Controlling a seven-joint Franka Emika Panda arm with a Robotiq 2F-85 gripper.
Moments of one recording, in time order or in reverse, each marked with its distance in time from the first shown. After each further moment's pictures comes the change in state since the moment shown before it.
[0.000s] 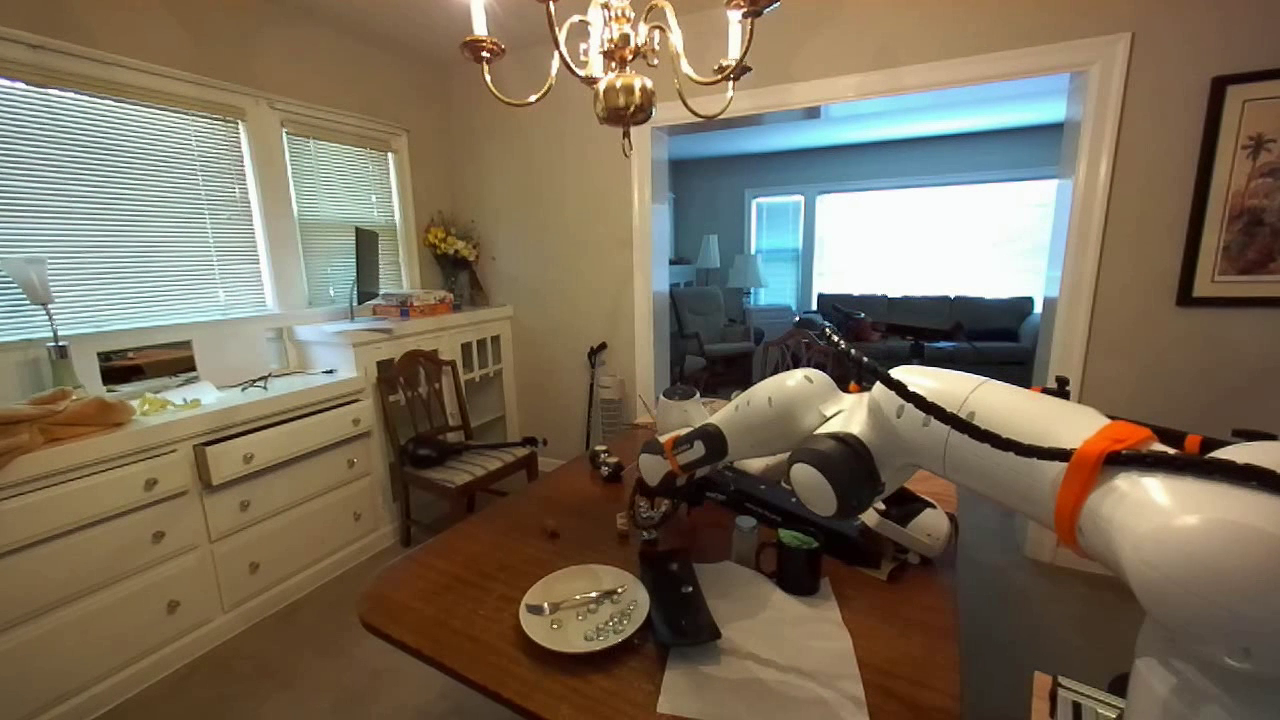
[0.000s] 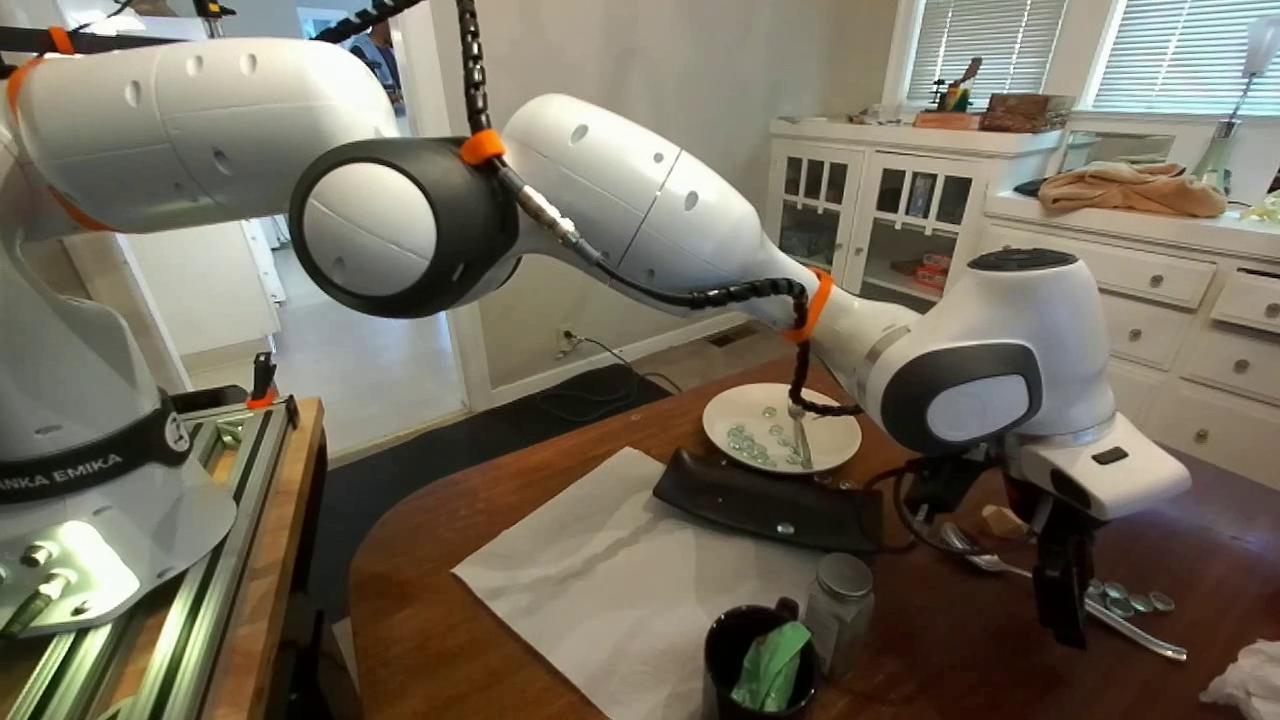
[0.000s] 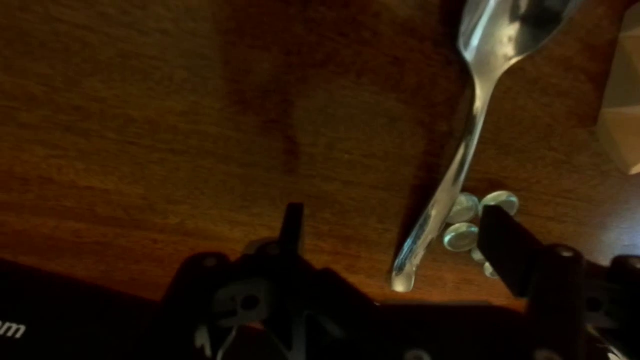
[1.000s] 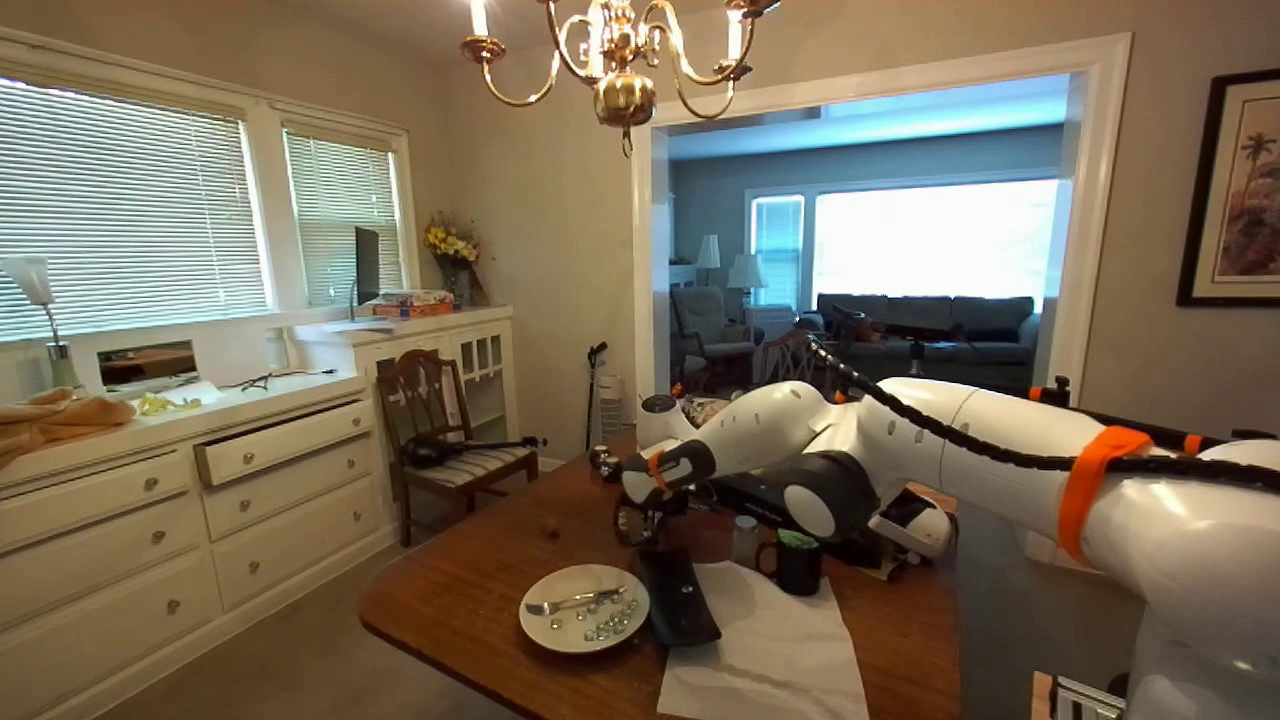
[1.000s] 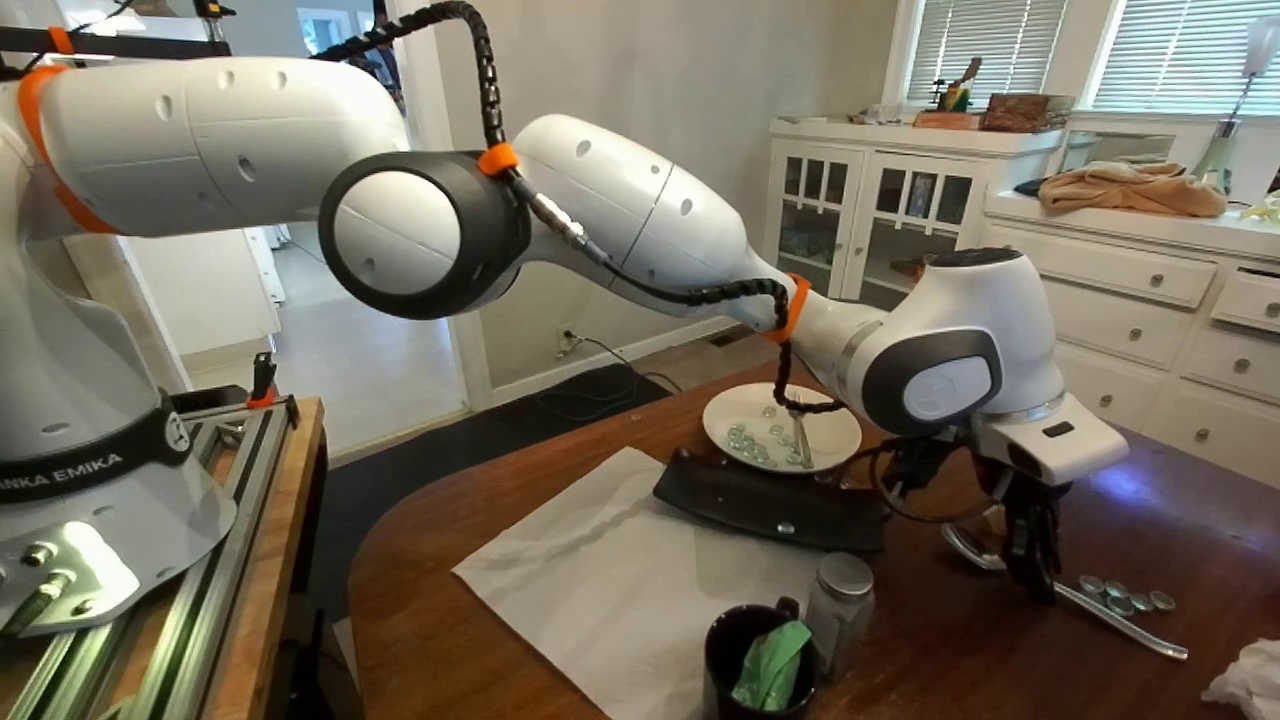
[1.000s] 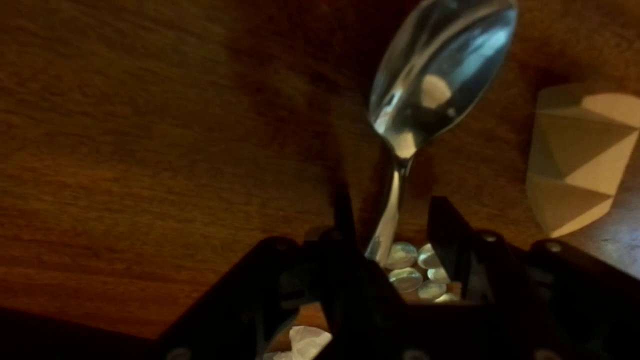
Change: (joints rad) arm 0.070 0.042 -0.057 0.037 -0.002 0.000 0.076
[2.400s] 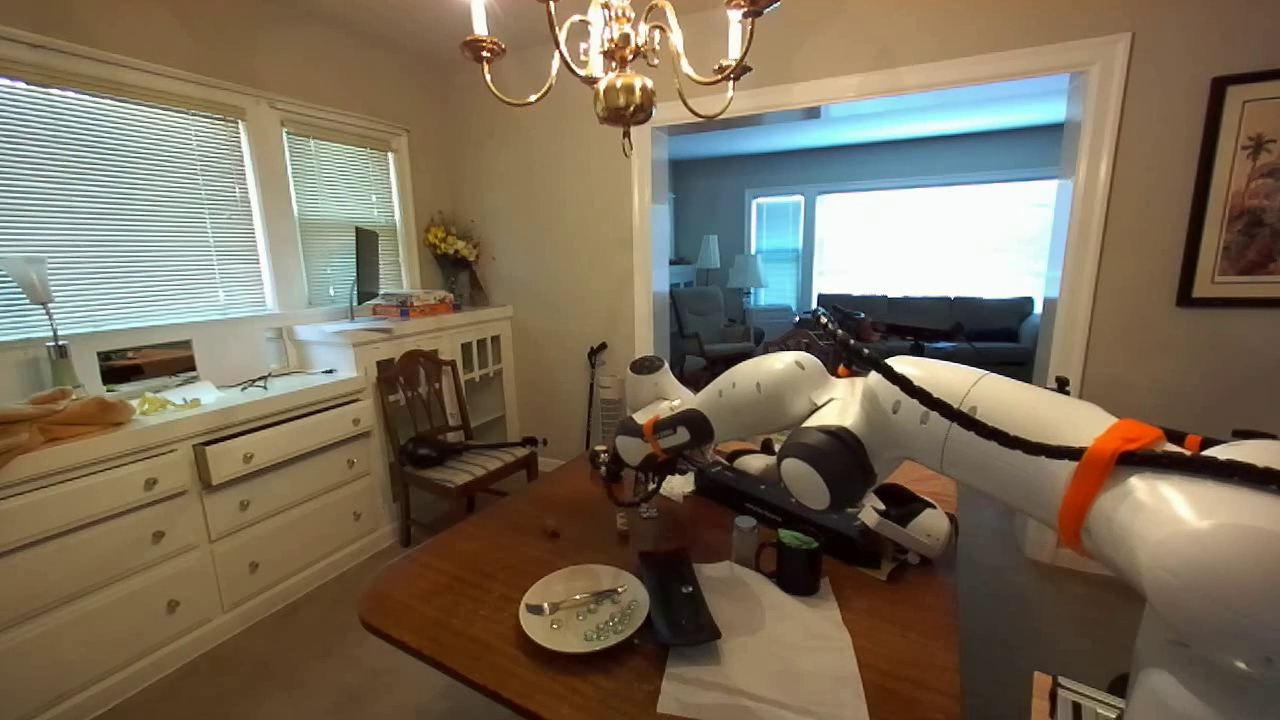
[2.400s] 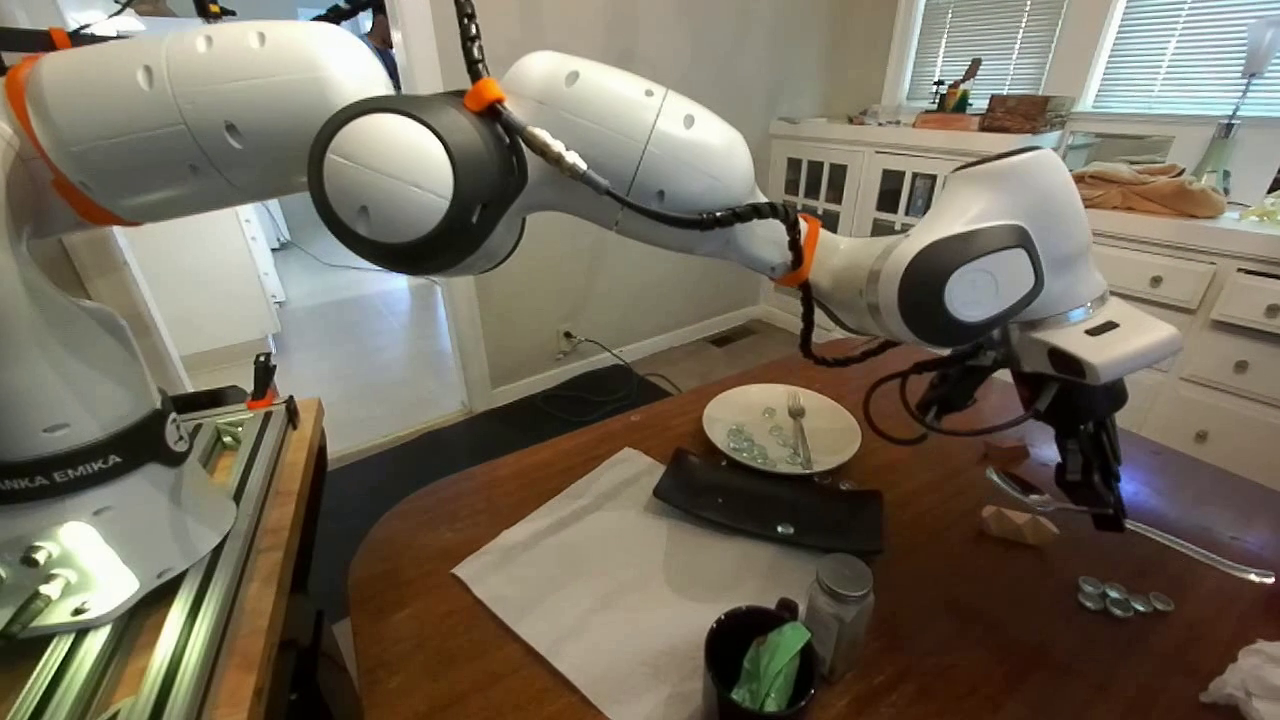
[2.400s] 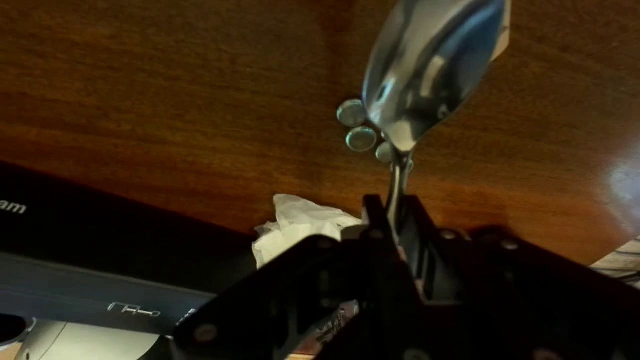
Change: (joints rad) arm 0.005 -0.099 -0.002 0.026 -0.118 -0.075 0.121
